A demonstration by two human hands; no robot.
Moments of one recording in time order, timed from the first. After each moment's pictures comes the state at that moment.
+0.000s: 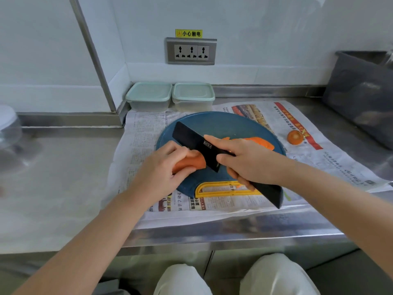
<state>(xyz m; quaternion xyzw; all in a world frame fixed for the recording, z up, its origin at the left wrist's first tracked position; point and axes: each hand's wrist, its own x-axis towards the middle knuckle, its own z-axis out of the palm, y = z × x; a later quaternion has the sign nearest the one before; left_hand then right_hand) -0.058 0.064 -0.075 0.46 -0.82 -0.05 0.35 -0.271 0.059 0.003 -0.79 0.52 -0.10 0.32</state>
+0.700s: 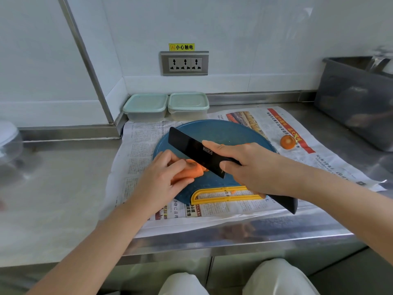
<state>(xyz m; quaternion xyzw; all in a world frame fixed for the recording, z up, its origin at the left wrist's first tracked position) -0.064 0.068 -0.077 0.47 -0.82 0.00 0.34 -0.287 0.080 0.025 -0.83 0.50 -0.08 0.23</state>
